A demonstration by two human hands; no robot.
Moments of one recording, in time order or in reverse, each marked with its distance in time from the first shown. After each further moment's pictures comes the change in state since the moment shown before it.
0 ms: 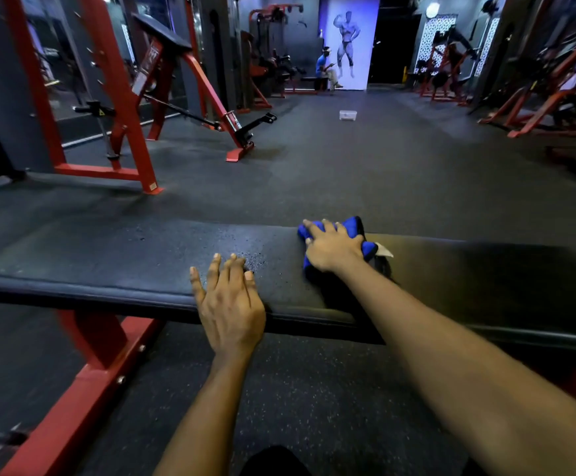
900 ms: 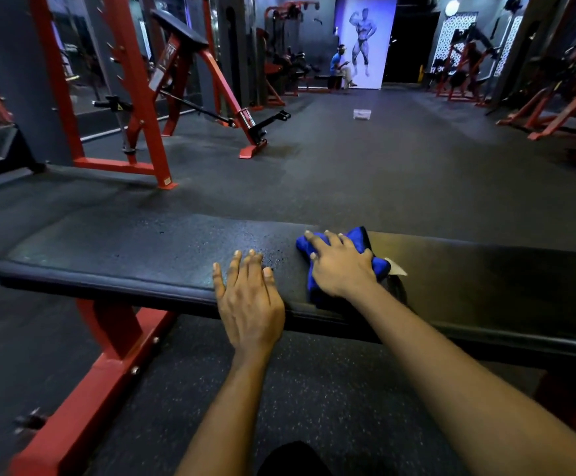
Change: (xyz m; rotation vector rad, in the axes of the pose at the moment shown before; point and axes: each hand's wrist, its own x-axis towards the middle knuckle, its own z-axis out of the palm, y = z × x) left_hand 0.001 -0.002 0.003 -0.034 0.024 -0.029; right_hand -0.041 -0.025 0.013 0.013 0.063 -0.095
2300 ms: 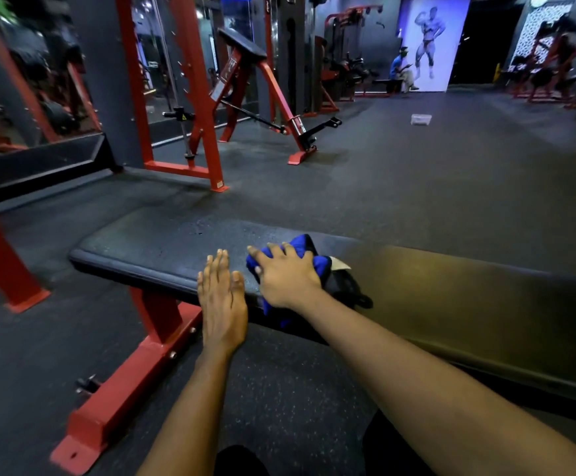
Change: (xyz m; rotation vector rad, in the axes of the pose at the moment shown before) left_hand 0.013 -0.062 -0.020 -0.166 -0.024 -0.158; right_hand 0.003 -0.090 0.011 -0.080 -0.039 -0.460
